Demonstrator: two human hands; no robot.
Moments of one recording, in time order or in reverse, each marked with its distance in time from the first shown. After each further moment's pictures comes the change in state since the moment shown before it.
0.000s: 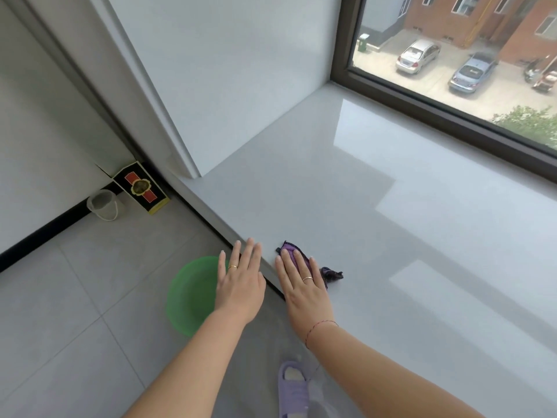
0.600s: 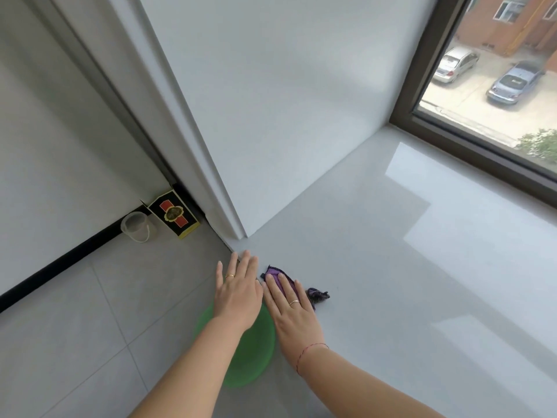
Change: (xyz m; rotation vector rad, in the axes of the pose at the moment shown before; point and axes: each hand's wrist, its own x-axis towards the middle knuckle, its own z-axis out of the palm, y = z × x) left_hand 0.131 -0.115 -0.055 -0.026 -0.053 -0.134; right_hand 0.169 -0.061 -0.010 0.023 -0.091 -0.199
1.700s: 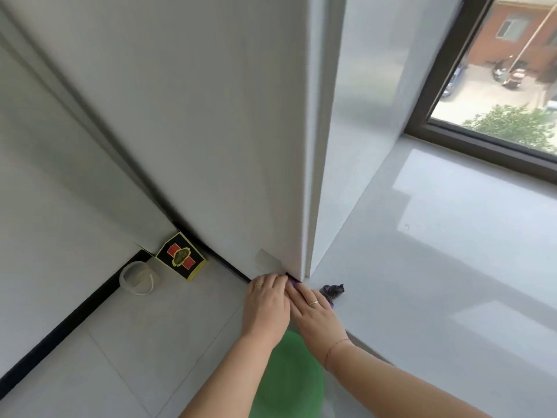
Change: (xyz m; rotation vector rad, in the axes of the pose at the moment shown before) left_hand 0.080 -0.098 -0.031 -0.208 0.194 0.328; right_hand 0.127 -0.062 -0.008 -0.126 0.093 0.101
